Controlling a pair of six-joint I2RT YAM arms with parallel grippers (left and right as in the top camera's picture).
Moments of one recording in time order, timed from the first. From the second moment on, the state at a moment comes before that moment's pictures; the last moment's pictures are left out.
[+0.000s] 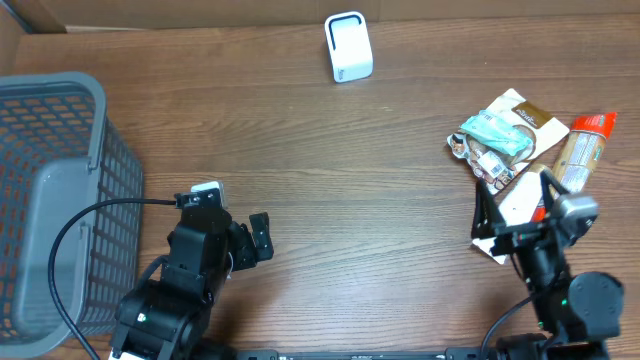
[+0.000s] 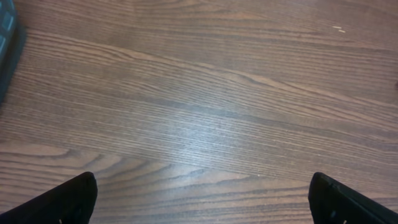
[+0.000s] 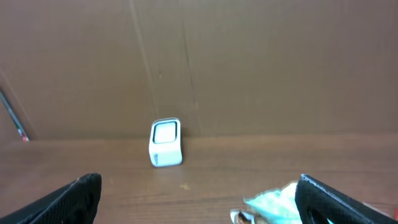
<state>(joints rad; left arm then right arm) -0.34 0.75 0.84 -0.95 -0.18 -0.50 0.10 0.26 0.35 -0.08 -0.09 0.15</state>
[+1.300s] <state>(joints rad) -0.34 0.75 0.84 -0.95 -0.18 -0.50 0.10 0.01 0.02 -0.02 -0.16 -0.01</state>
